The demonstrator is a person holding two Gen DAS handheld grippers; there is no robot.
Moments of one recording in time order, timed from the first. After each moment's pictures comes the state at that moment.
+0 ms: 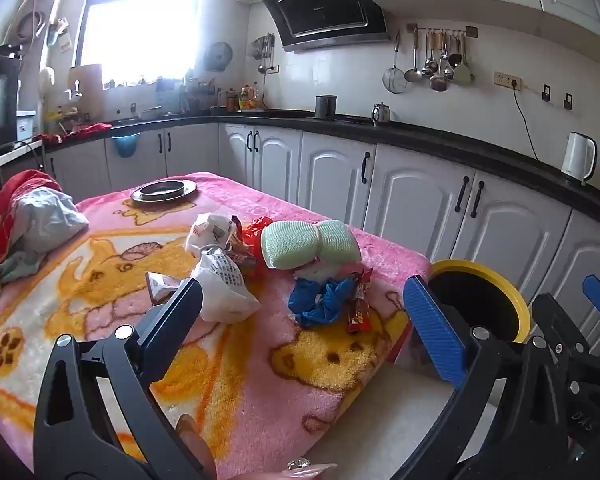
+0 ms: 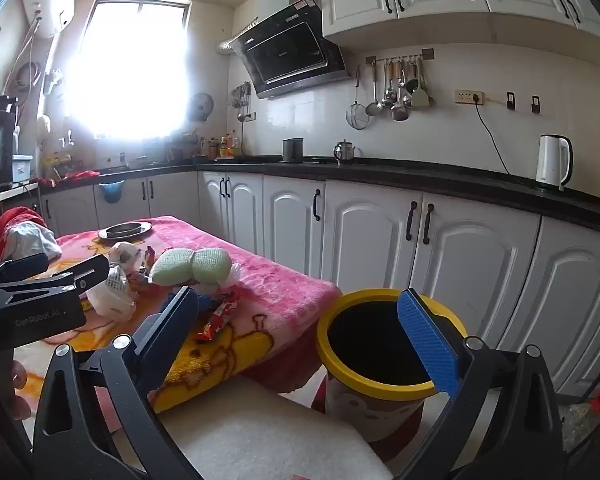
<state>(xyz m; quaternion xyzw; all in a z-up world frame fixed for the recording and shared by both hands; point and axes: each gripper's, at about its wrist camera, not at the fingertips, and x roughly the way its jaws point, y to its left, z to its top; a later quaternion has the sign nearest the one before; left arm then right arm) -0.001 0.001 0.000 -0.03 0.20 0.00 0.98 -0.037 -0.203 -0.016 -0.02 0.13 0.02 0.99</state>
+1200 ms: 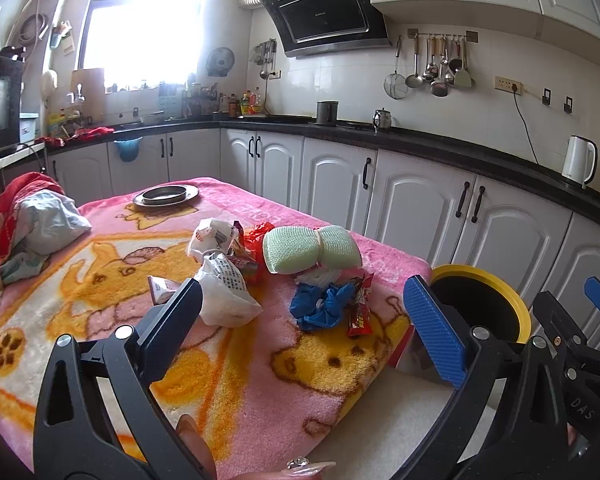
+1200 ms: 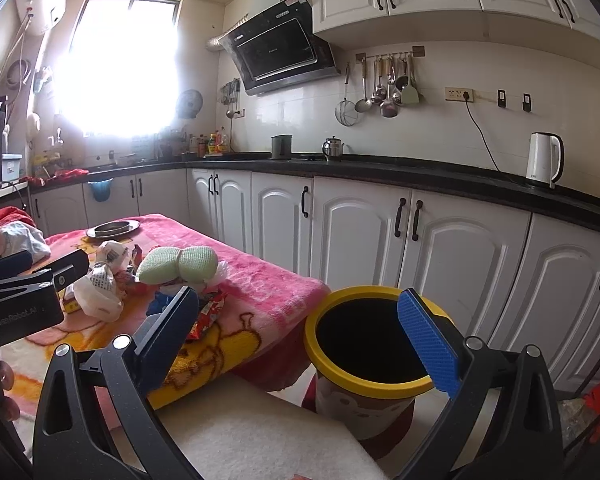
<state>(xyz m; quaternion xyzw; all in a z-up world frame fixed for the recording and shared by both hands) -0.003 0.001 0.008 -0.03 0.20 0.01 0.98 -0.034 -0.215 -0.013 -0.01 0.14 0.00 0.99</state>
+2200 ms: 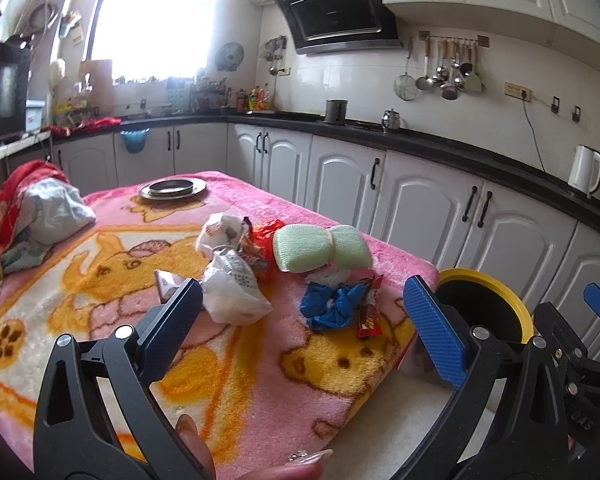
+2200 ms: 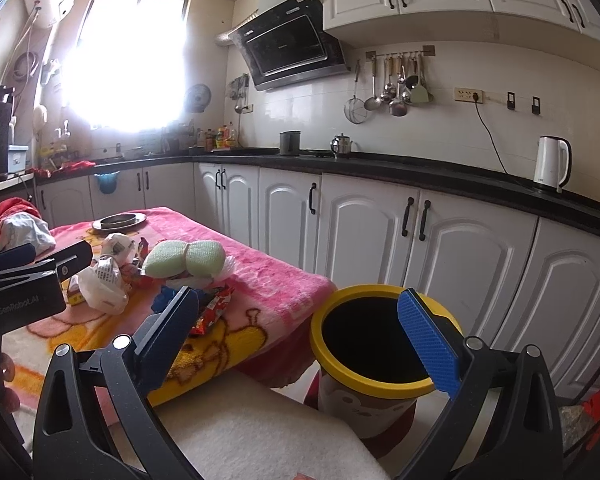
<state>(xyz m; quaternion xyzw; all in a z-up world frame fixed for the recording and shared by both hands) 0.001 0.016 0.005 -0.05 0.20 0.02 0.98 -0.031 -0.203 -0.017 -0.03 0.15 0.02 0.99</state>
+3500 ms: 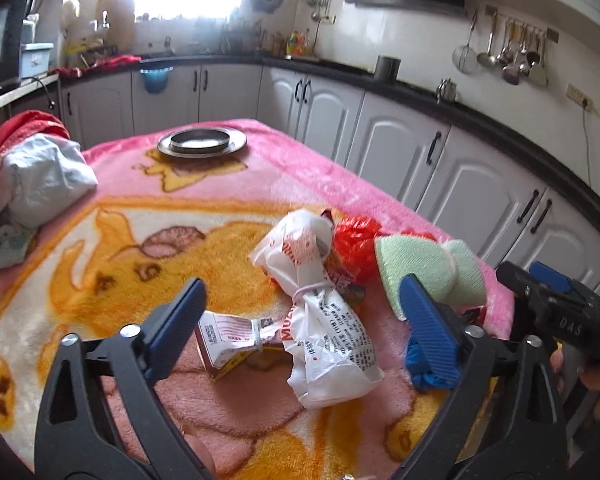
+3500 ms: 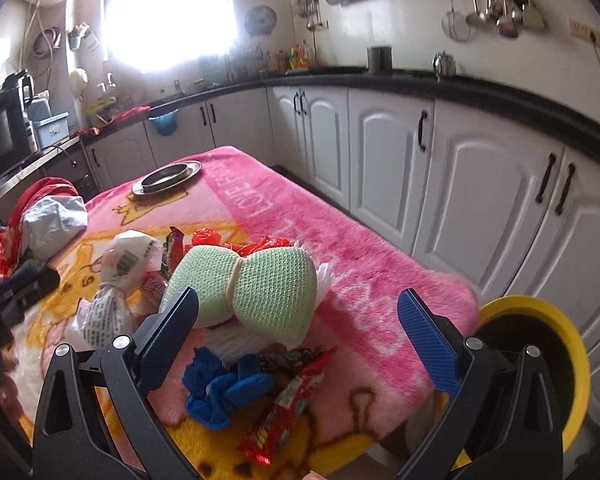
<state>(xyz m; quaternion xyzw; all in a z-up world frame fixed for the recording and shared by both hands) 0.125 0.121 -0.018 -0.10 0.30 0.05 0.95 0.193 -0.129 -0.030 0.00 0.31 0.18 0.93</state>
